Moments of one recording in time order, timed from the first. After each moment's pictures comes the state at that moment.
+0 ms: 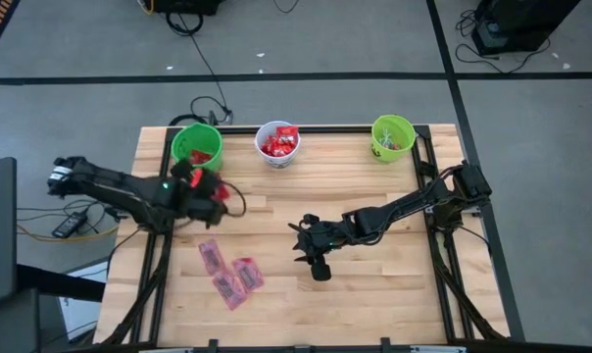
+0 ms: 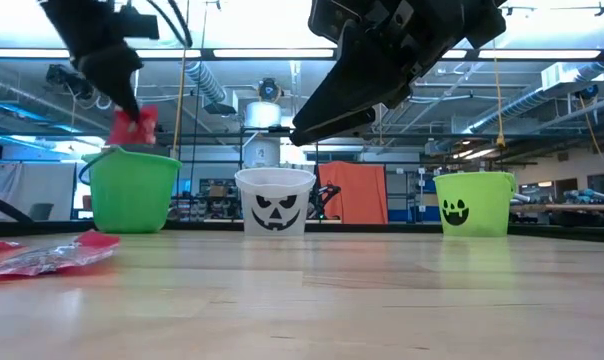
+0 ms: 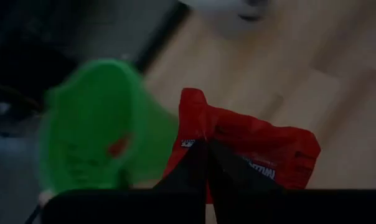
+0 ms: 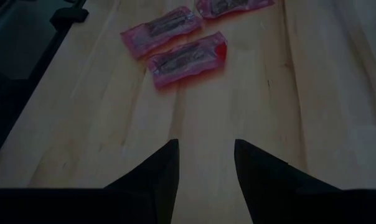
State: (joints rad) left arm -0.21 1.09 0.91 -1.23 -0.80 -0.74; right arm 0.24 1.78 1.08 0.01 0.01 0.18
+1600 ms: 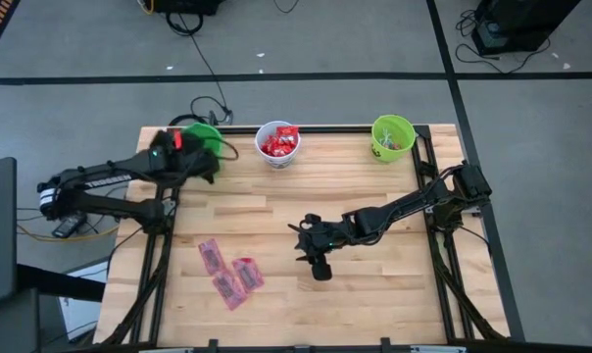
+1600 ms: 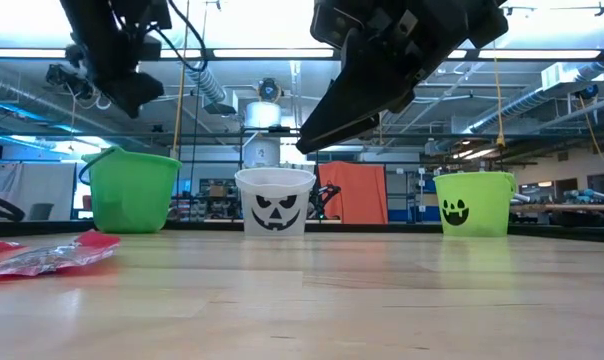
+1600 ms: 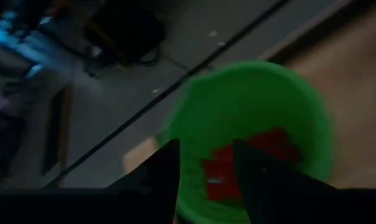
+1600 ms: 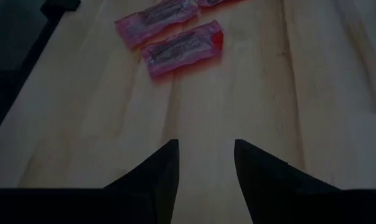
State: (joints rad) left arm 0.31 1.00 0.93 -1.17 -0.96 -0.51; right arm 0.24 1.78 1.08 -0.02 0.01 0.18
